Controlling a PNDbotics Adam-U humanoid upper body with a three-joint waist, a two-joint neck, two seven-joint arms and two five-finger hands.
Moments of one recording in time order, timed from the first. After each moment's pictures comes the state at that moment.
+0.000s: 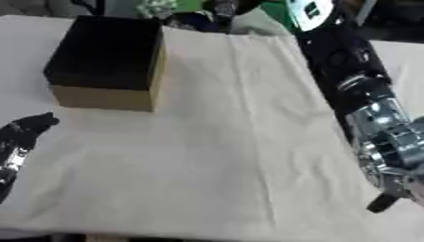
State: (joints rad) left arm -0.21 0.23 -0.18 -1.71 0.00 -0.17 -0.25; right arm -1.21 -0.37 0.04 -0.81 0.48 -0.77 0.38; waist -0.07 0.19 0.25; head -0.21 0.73
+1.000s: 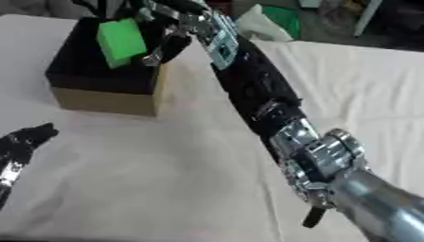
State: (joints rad) left arm -0.25 0.21 -0.21 -1.71 0.01 -0.16 -0.28; right arm -1.18 -0.21 0.05 -0.76 0.65 -0.79 0.36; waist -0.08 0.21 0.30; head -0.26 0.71
